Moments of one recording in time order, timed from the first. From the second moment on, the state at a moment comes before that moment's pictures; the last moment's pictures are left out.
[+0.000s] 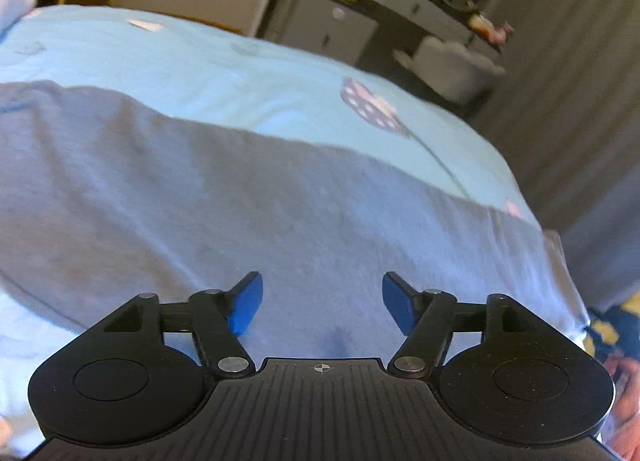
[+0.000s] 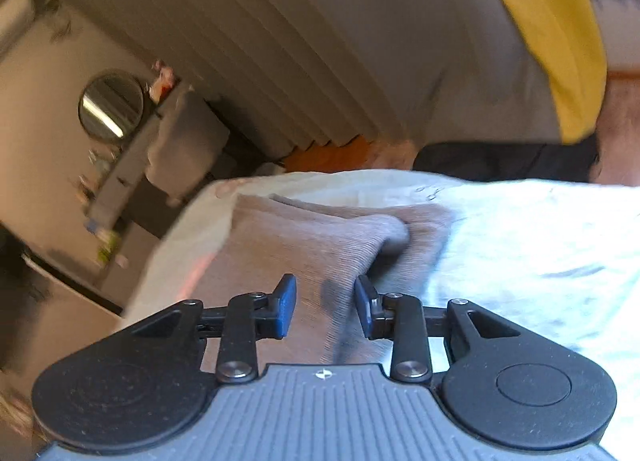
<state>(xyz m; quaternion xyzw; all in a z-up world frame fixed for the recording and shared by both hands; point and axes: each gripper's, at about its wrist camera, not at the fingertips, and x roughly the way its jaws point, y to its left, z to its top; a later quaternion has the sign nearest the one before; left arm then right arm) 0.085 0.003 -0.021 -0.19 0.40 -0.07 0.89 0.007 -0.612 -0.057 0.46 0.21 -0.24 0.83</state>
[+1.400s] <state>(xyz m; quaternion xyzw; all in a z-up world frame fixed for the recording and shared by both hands) 0.105 -0.041 -0.059 -0.15 0.45 -0.06 0.88 0.019 -0.654 -0.093 0.50 0.23 -0.23 0.80</state>
